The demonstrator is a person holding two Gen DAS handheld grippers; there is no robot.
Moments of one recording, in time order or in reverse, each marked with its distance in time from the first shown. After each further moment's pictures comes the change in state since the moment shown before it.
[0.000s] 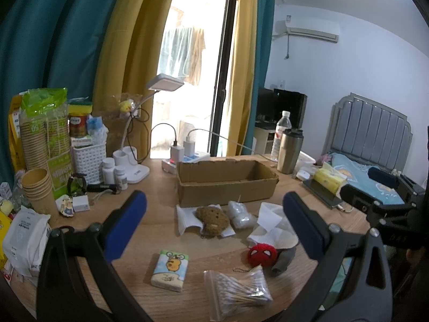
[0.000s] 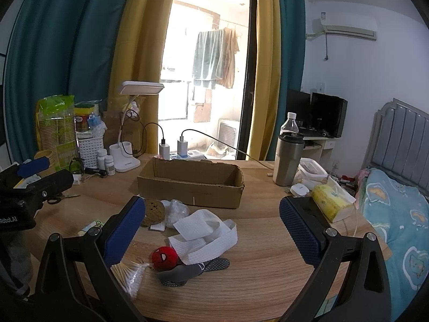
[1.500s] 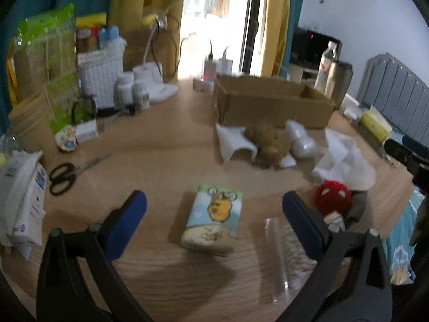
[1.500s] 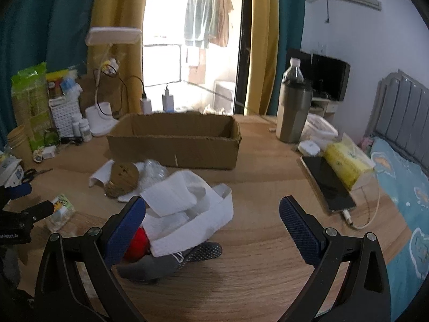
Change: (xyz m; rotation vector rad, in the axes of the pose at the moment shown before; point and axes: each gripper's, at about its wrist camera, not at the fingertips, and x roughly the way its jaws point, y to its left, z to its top) left arm 0.083 0.051 -0.072 -0.038 0.350 0.151; right arm 0.097 -0.024 -0.045 0.042 0.226 -0.002
